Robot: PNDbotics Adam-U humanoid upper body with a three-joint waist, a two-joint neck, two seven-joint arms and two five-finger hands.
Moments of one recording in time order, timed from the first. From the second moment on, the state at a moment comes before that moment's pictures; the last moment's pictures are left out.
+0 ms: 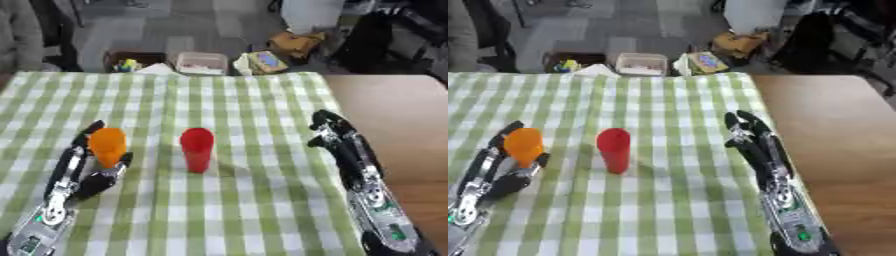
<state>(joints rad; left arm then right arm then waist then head) -0.52 0.42 -0.19 -1.16 -0.23 -0.24 0.21 -0.55 -0.11 0.04 -1.30 -0.05 -0.08 -0.10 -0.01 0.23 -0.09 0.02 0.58</state>
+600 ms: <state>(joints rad) -0.53 0.42 -0.19 -1.16 -0.23 -0.26 0.22 -0.55 -0.11 0.04 -1.30 -0.05 -0.09 -0.10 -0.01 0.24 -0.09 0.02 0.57</state>
